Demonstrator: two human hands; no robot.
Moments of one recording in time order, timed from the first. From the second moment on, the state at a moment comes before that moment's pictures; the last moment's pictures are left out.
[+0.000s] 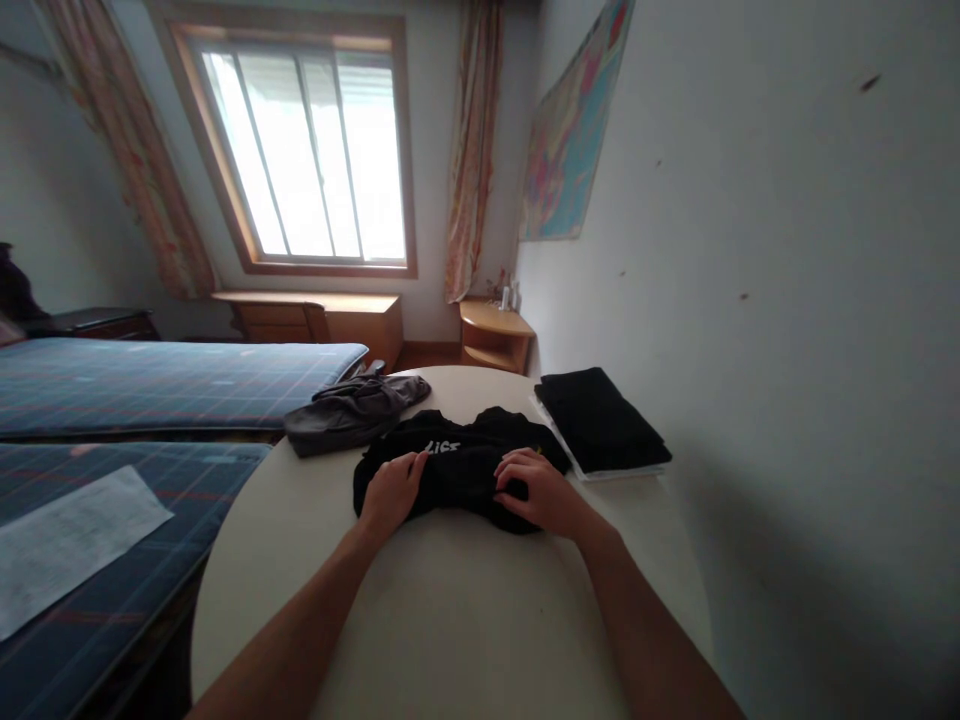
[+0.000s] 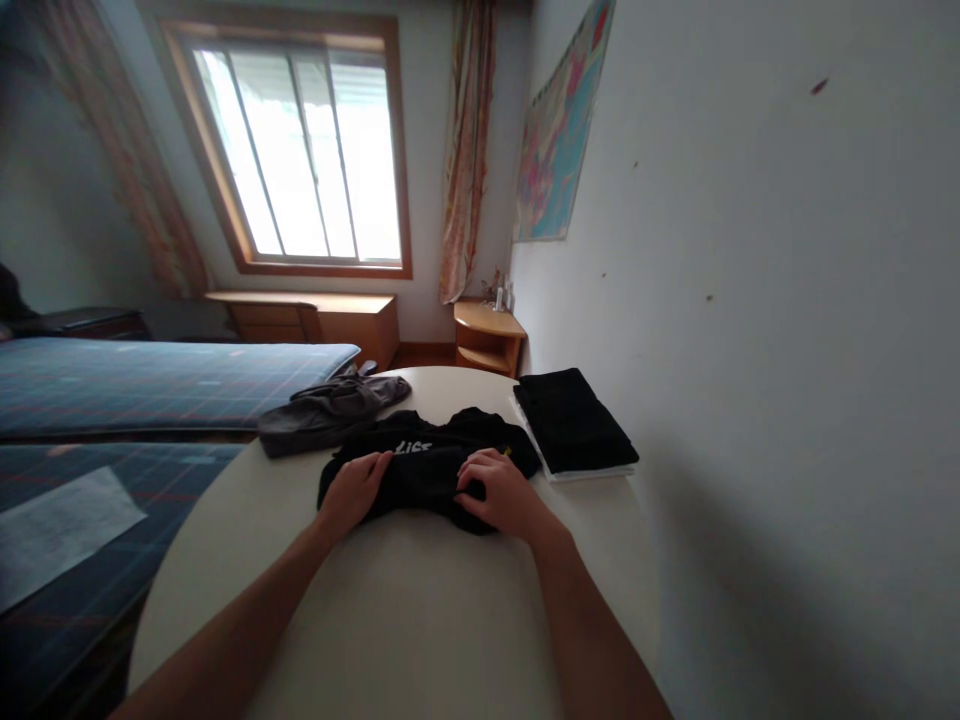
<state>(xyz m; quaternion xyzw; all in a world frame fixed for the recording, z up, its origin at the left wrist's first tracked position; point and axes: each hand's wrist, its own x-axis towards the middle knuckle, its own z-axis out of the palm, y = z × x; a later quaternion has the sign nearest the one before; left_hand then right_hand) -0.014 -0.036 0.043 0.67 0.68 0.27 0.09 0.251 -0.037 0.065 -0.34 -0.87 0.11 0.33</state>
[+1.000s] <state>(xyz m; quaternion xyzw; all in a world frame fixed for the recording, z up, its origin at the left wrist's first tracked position) 0.008 -0.057 0.044 0.79 0.51 0.34 0.02 0.241 -0.034 0.065 -0.45 -0.73 0.29 0.43</state>
